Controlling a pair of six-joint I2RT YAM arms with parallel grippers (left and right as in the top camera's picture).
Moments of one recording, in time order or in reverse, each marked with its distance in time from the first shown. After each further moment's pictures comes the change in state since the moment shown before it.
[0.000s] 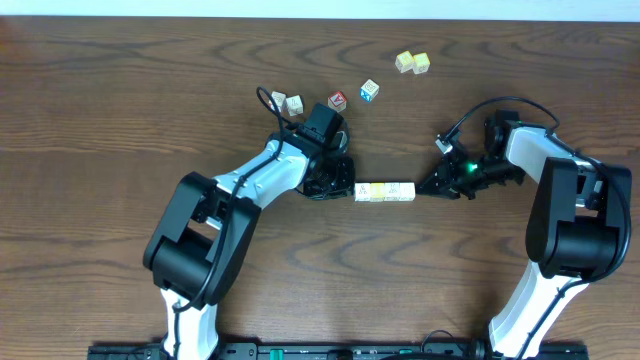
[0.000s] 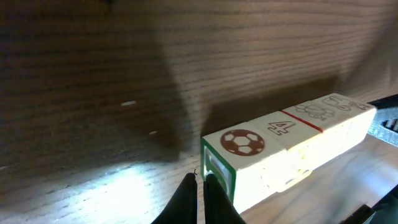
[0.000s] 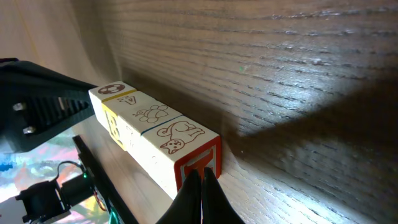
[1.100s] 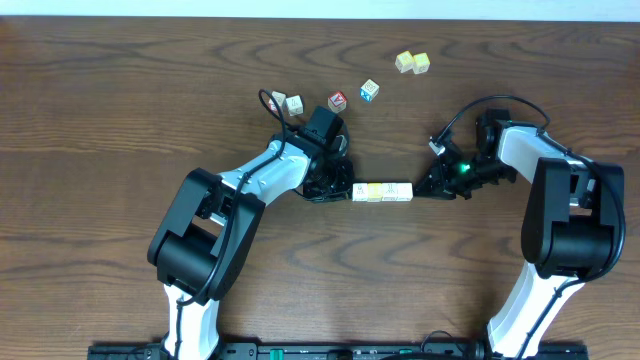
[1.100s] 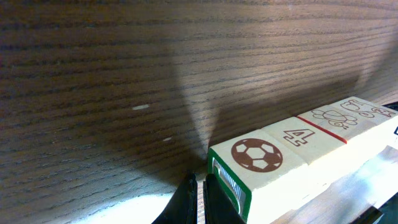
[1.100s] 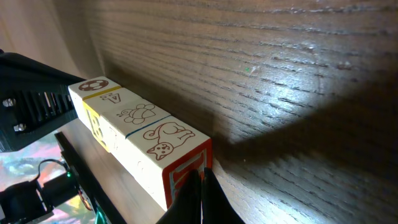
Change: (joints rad) left arm 0.000 0.023 0.000 0.000 0.001 0.006; right arm 0.039 0.000 0.000 0.012 0.053 0.007
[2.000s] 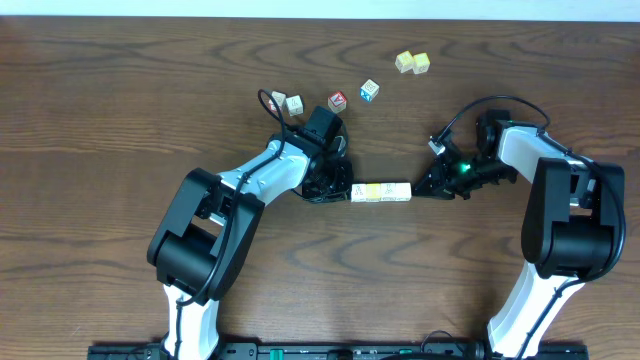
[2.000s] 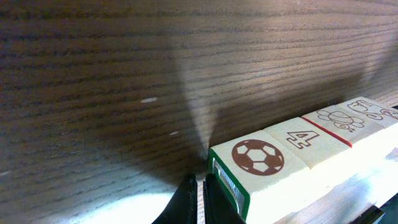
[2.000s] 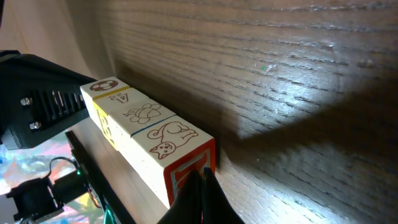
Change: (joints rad) left arm 0.001 -0.003 0.000 -0.016 0.000 0.002; right arm -0.001 0.000 0.000 -0.011 -0.036 0.001
